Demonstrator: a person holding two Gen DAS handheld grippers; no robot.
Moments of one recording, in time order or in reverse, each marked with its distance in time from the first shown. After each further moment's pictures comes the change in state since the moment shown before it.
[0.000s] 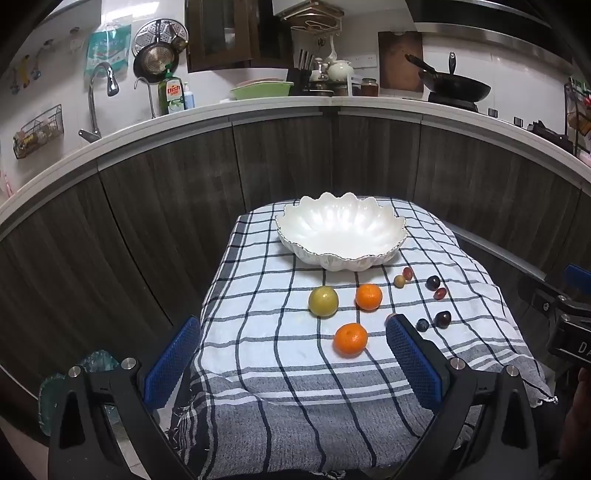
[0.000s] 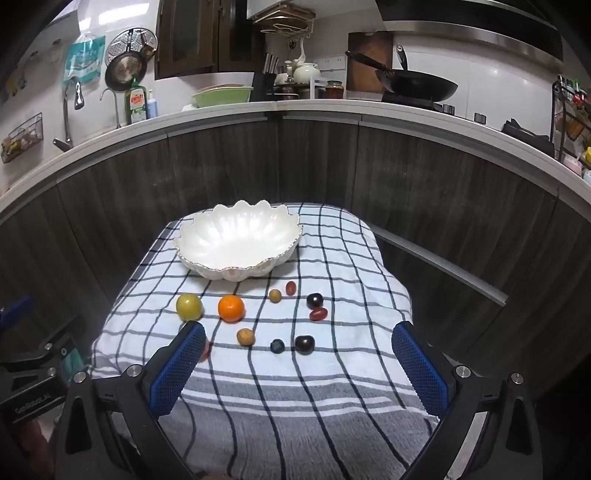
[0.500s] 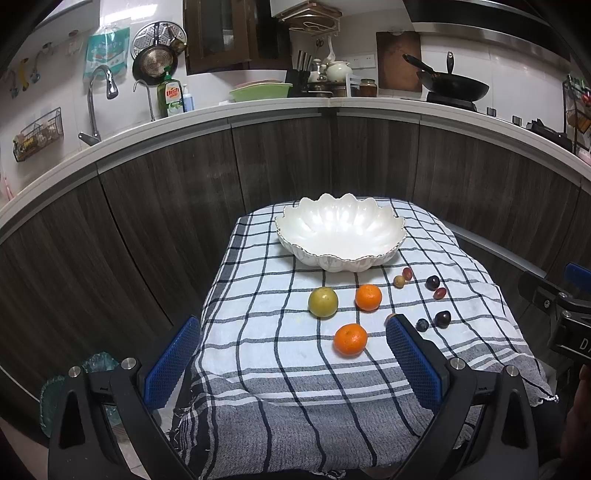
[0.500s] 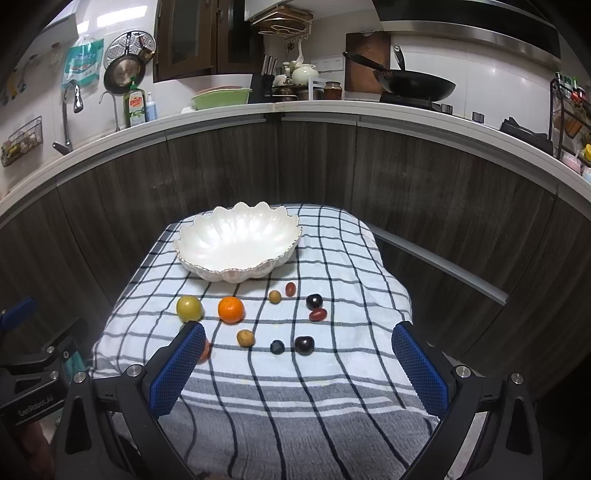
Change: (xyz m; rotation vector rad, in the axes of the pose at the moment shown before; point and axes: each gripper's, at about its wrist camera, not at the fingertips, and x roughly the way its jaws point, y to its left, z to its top) left arm -0.001 0.000 0.002 0.002 0.000 0.002; right arm -0.001 -0.001 -0.002 0.011 -0.008 0.001
